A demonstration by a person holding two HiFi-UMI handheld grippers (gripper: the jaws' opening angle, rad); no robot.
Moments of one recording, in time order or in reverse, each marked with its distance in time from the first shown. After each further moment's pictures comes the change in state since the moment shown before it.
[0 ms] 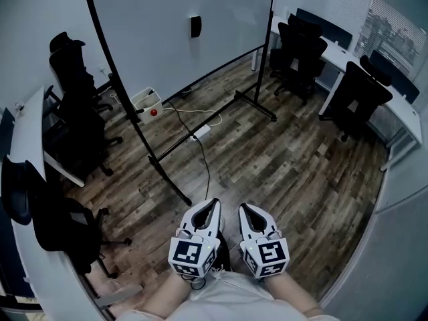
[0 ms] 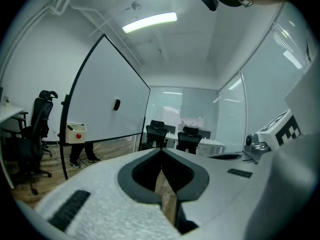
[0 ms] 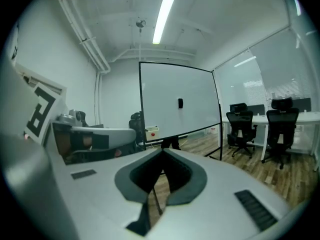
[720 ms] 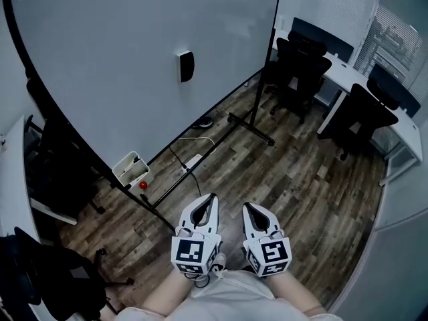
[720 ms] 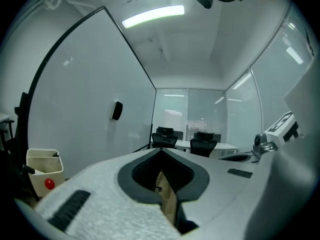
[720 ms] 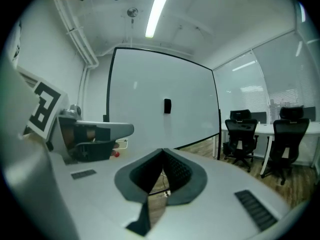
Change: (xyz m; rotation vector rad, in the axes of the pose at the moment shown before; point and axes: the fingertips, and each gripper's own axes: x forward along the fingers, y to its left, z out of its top) left arm 0.239 0.174 0.102 0.052 -0.055 -0.003; right arm 0.251 -0.118 0.107 -0.031 -0.030 -0.084
